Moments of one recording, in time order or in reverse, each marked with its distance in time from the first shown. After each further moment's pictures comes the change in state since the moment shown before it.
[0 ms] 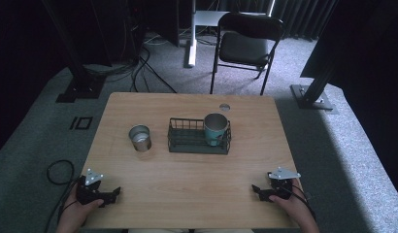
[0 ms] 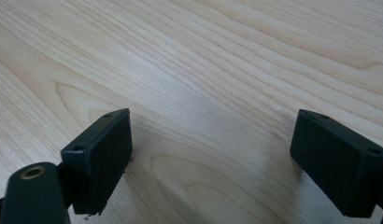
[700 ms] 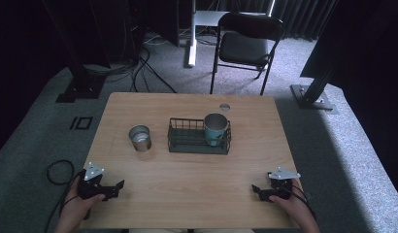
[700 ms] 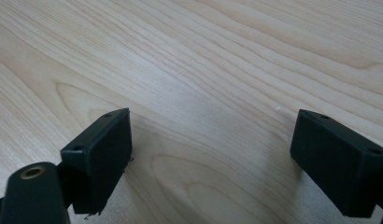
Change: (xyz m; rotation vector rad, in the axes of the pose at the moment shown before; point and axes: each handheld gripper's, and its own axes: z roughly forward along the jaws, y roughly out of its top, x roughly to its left) left arm -0.006 0.026 -0.009 -0.093 -0.045 0.006; right arm 0.000 0.000 0.000 0.001 -0.001 -0.001
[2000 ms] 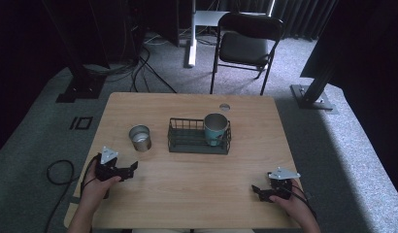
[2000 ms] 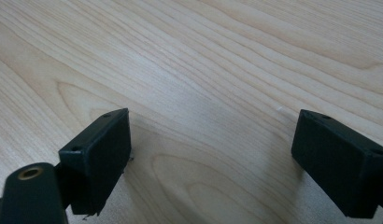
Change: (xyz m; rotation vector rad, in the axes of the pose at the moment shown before) left arm -0.009 0.042 0.048 -0.125 -0.002 -0.018; right arm 0.000 0.000 0.000 0.002 0.004 -0.001
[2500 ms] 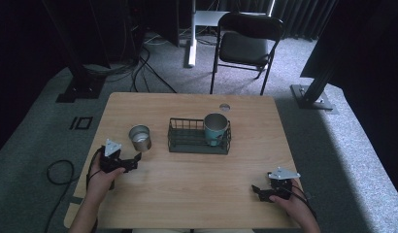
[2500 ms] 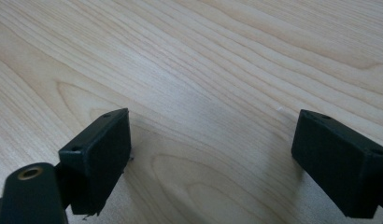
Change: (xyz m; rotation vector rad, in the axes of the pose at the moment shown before) left arm 0.001 0.020 0.016 -0.062 0.021 -0.008; right arm 0.000 0.000 0.000 0.001 0.000 -0.002
